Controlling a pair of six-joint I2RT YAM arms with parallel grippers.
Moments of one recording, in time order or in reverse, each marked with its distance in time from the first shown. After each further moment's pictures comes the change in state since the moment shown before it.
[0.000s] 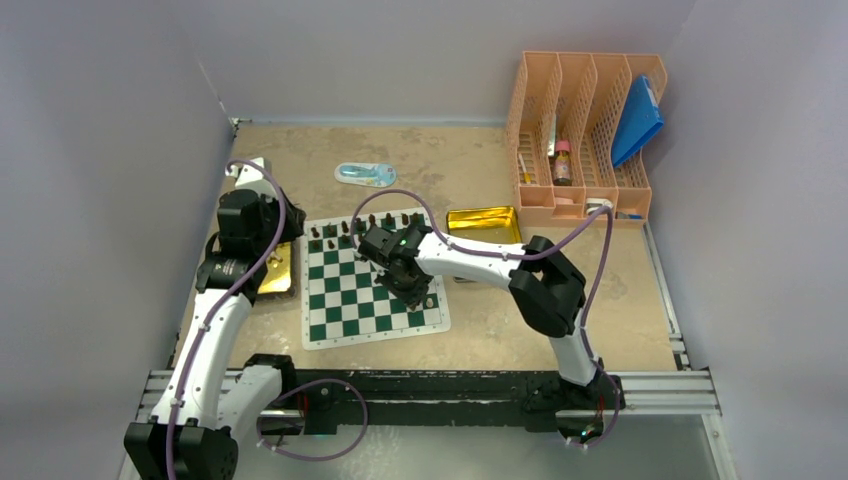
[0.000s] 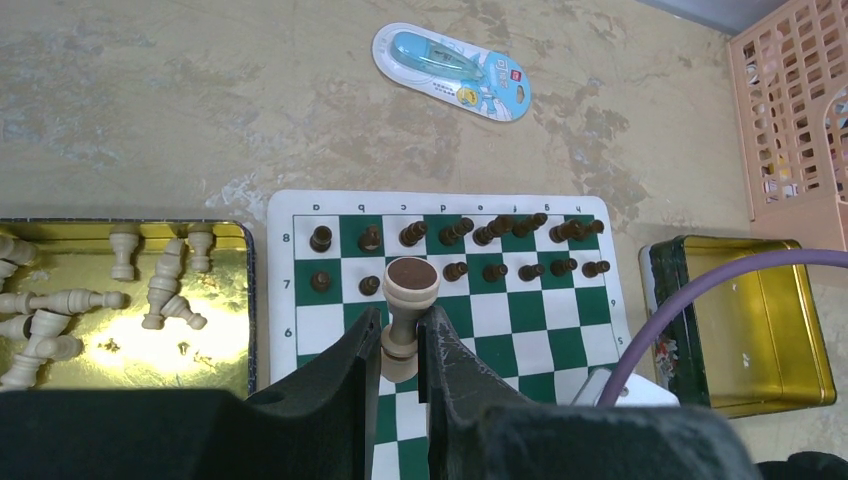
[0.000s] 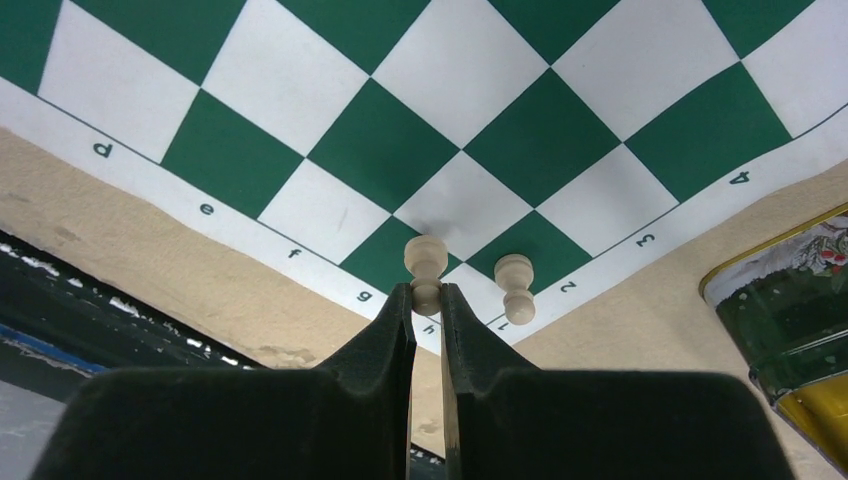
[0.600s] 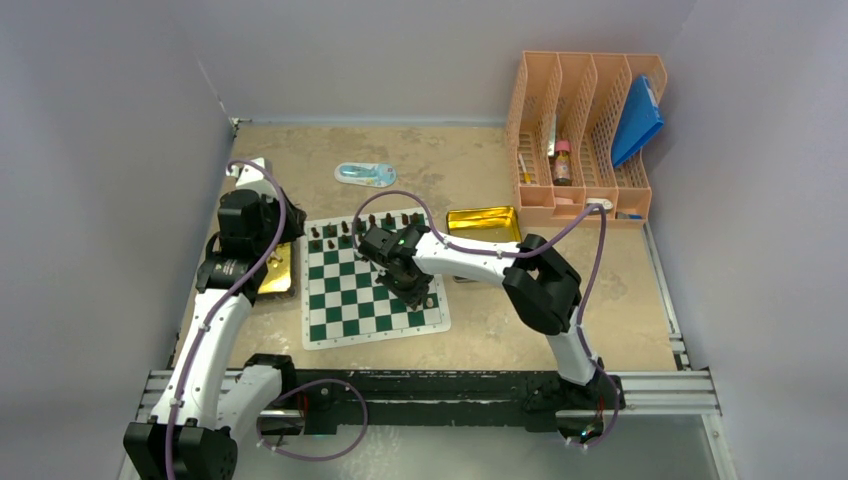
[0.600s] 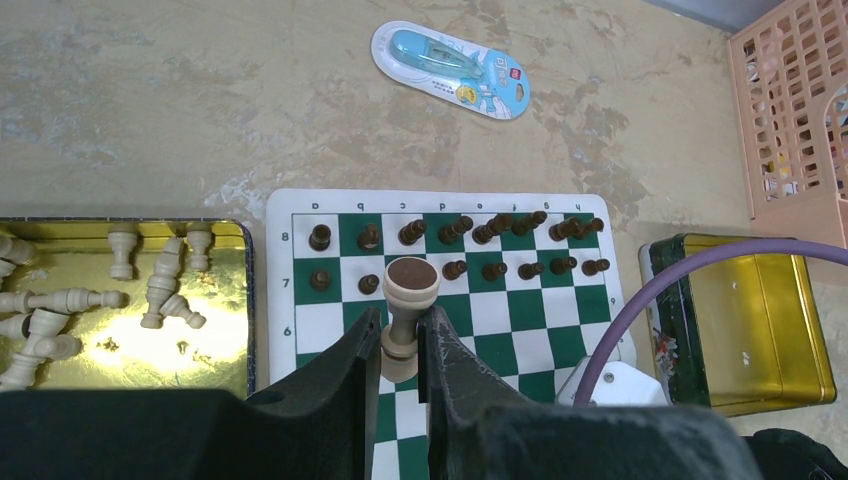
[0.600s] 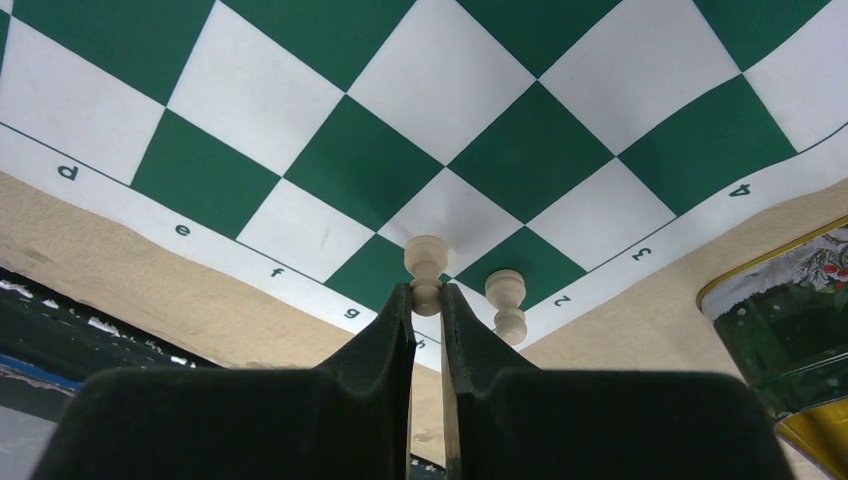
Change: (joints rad) left arm -0.008 0.000 0.000 -0.003 -0.002 0.000; right arm -0.015 0.036 0.005 0.003 0.013 -0.003
